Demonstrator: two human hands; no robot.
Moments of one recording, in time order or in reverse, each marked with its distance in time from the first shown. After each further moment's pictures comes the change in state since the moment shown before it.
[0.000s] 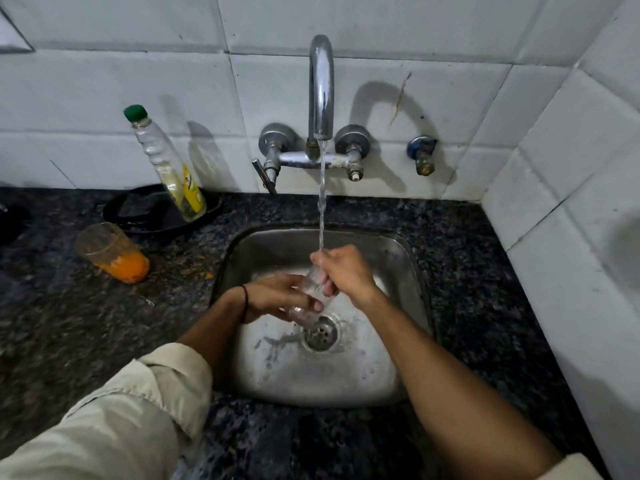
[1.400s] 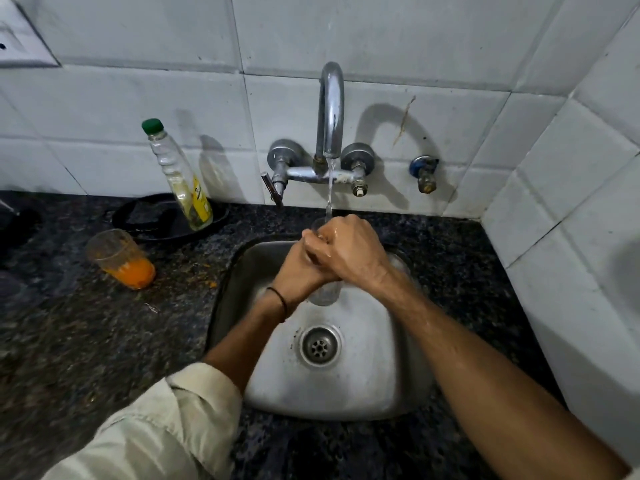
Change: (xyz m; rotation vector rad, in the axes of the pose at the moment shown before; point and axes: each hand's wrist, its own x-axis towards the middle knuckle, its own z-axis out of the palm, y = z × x) left_hand -0.004 0.066 0.035 -0.035 0.516 0.565; right_hand -0.035 -0.091 -0.030 -0.683 0.077 -0.574
